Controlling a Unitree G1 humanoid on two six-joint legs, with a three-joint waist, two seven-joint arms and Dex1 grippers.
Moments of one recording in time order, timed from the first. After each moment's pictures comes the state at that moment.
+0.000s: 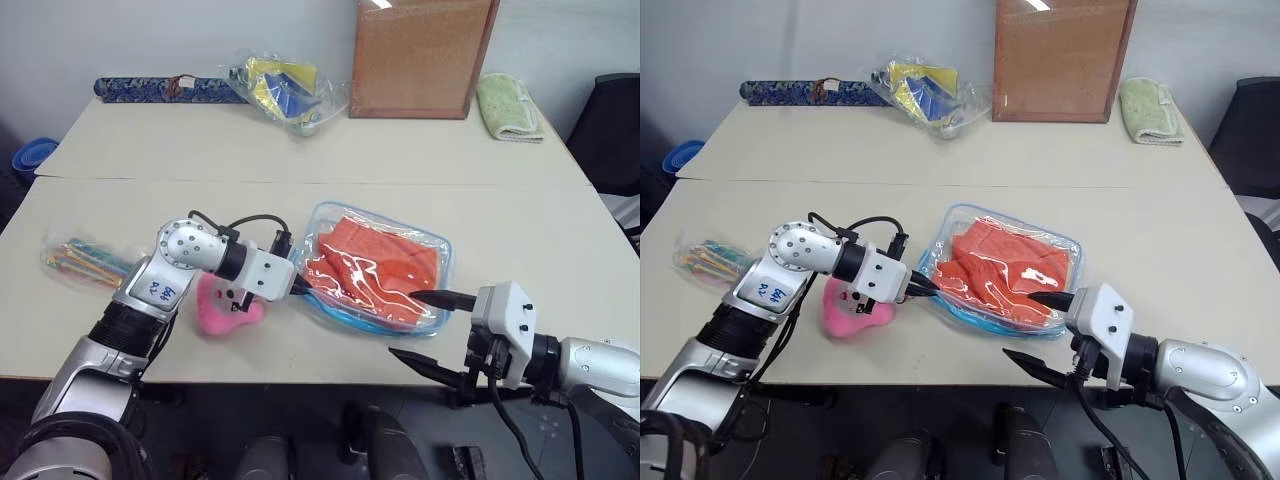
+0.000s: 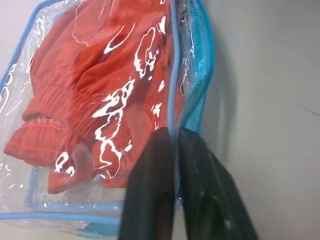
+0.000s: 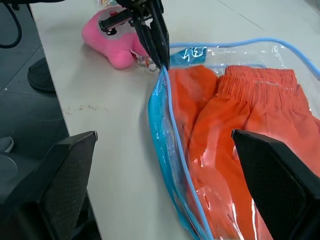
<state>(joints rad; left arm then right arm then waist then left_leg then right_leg) -0.70 0.68 -0.33 0.13 -0.03 -0.20 -1.26 0.17 -0.91 -0.21 -0.82 0.72 0.53 0.70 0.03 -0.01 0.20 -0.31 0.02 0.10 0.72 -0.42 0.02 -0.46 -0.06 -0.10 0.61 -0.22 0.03</state>
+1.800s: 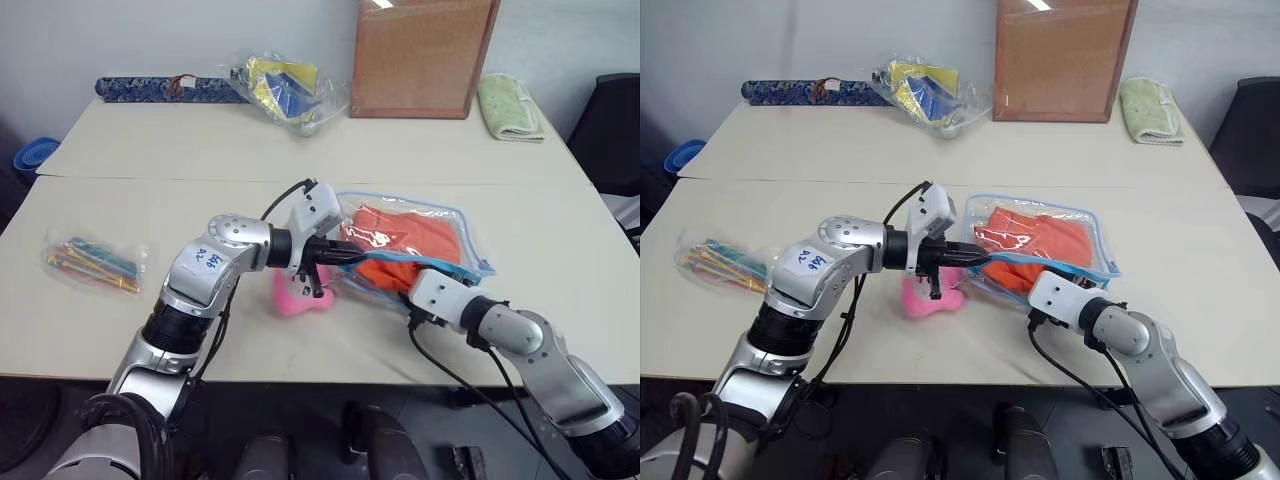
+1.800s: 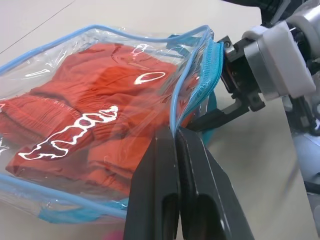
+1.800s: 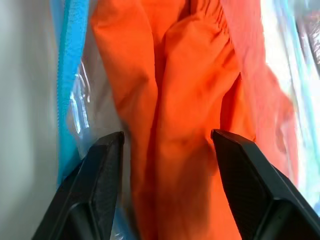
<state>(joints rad) -0.78 0.39 -0.24 -0.11 -0.33 0.84 -0.87 -0.19 -0.77 0.27 -0.39 -0.20 0.38 0.48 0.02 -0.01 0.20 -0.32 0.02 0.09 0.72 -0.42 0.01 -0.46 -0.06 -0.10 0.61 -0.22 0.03</state>
